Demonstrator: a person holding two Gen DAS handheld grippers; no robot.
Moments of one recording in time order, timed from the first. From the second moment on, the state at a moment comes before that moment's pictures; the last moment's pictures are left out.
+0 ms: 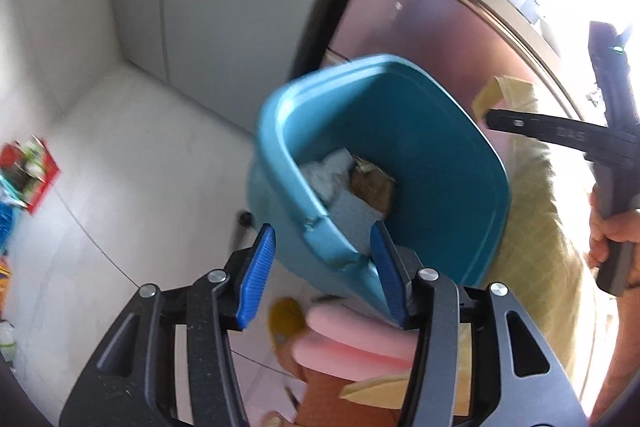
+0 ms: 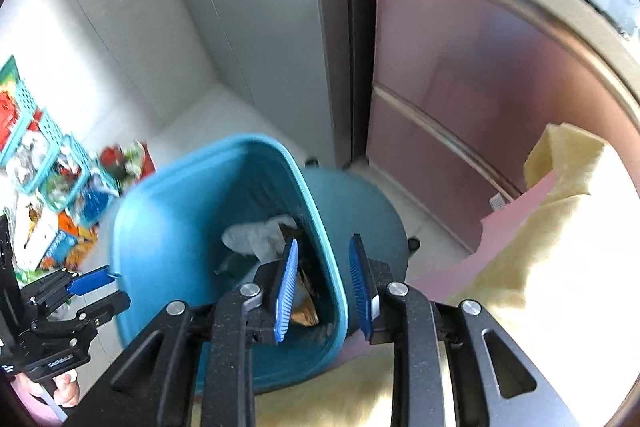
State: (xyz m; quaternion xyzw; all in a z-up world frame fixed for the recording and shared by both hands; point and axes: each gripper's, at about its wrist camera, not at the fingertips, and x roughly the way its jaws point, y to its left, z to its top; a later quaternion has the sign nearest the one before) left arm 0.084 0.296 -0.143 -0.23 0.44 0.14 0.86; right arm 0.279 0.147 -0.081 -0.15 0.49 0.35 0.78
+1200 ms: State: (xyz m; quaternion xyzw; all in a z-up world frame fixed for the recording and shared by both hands) left arm 0.106 -0.128 -0.063 0.04 0.35 -0.33 0.87; right arm 0.001 -0.341 -0.032 0.10 0.29 -0.03 0.95
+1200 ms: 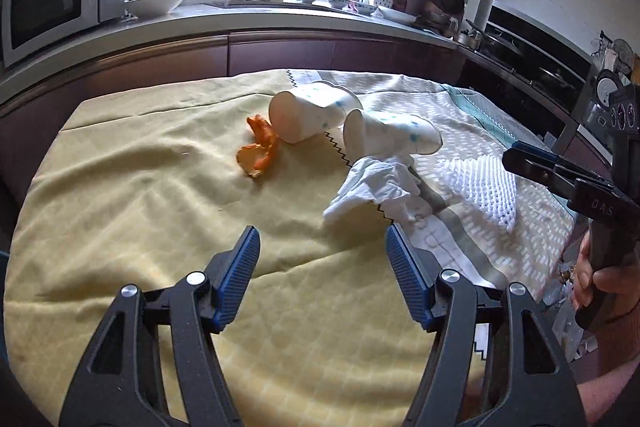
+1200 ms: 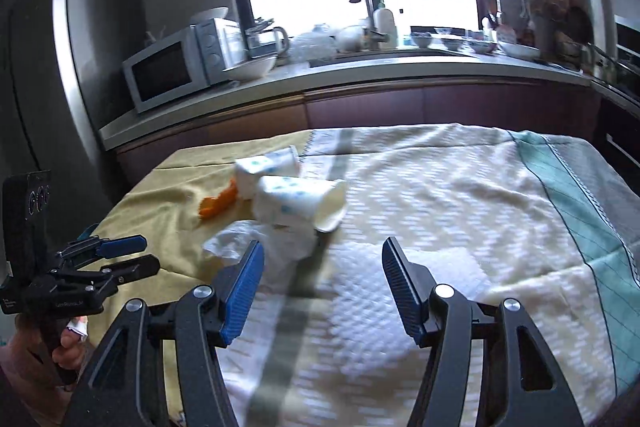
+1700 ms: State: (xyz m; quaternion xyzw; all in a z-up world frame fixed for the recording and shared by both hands) left arm 0.144 -0.191 -0.070 0.05 0.39 -0.36 0.84; right arm -0.007 -0.400 -0.075 0.18 0.34 -0.07 0.92
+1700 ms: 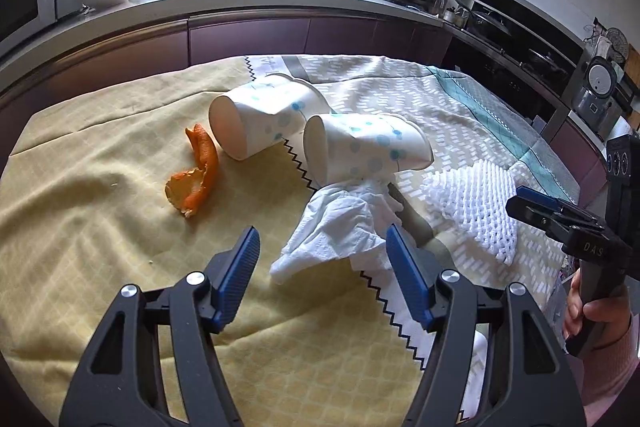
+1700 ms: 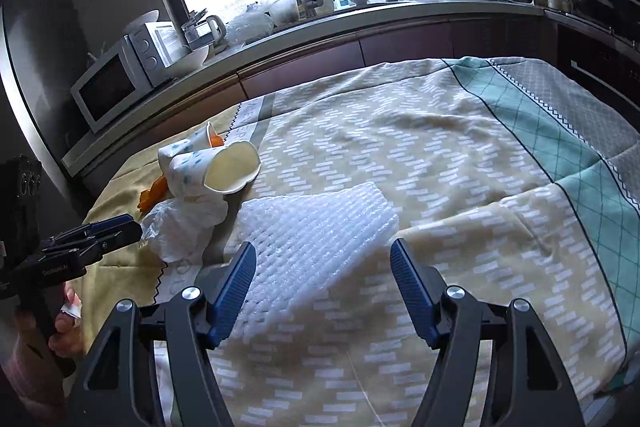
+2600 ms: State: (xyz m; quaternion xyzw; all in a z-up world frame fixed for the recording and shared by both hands) left arm 0.125 -0.174 -0.067 0.02 0.41 -0.39 0.82; right arm -0.023 -0.395 -0.036 0.20 0.28 -0.04 0.94
